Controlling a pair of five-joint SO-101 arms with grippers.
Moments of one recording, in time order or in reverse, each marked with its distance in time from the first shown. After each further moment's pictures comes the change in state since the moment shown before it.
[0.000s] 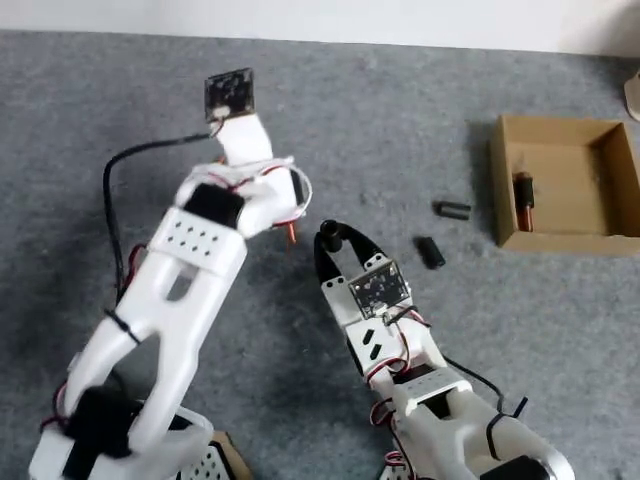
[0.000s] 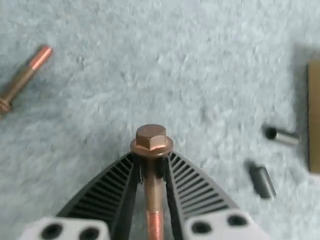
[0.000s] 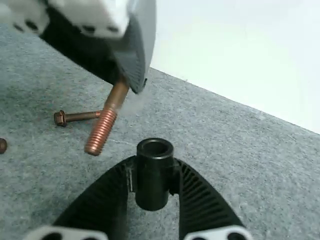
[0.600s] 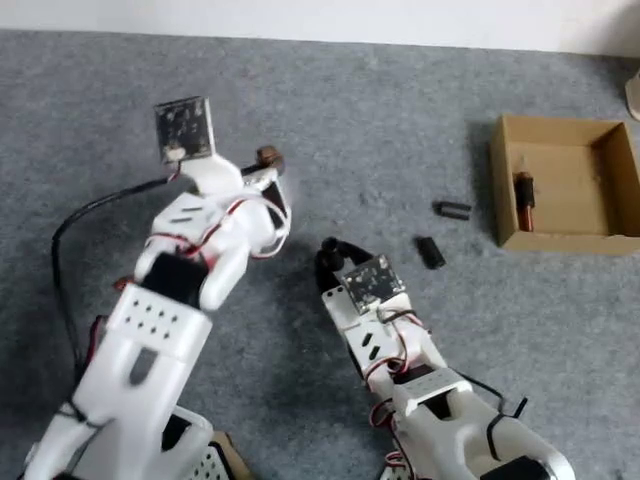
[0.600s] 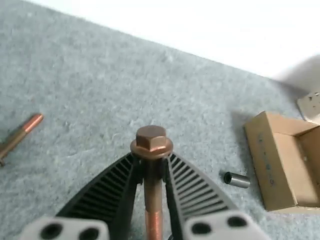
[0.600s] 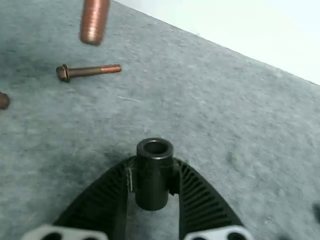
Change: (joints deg) left arm -0.1 -25.8 19.7 -15.3 -1.6; right arm -0.6 0.0 0.0 10.0 0.0
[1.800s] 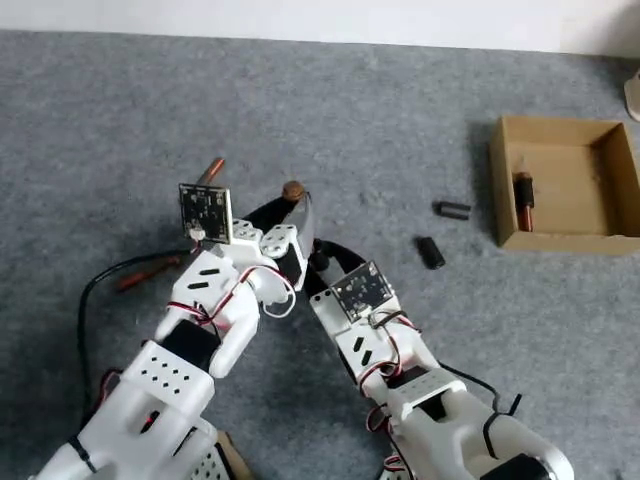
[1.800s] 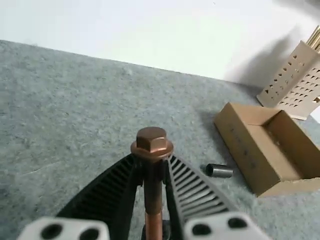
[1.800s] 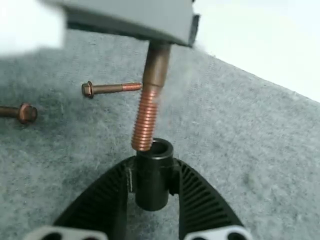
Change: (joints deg) left arm 7.0 -12.7 28.9 -27.6 -5.1; right arm -3.5 0.1 0.0 -3.3 0.0
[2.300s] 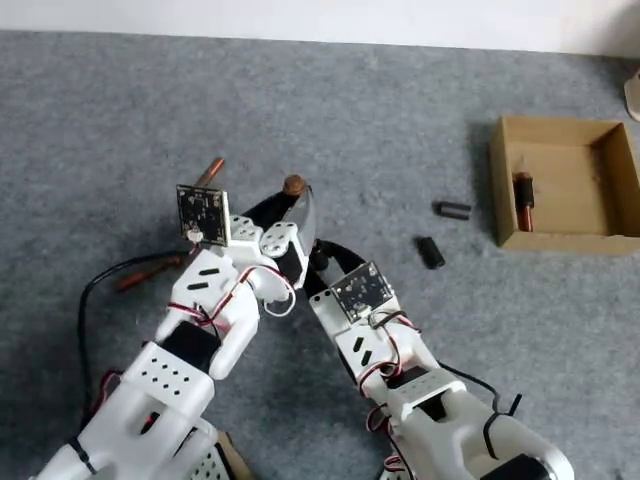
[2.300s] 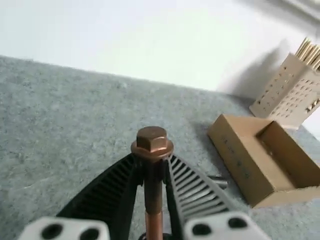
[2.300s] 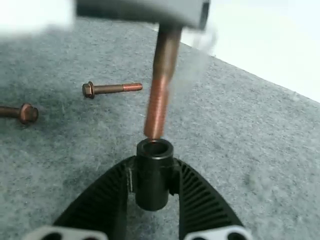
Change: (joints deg) left arm 0.1 -0.1 1.5 -5.4 -0.1; right arm -0.2 0.0 0.0 0.0 0.0
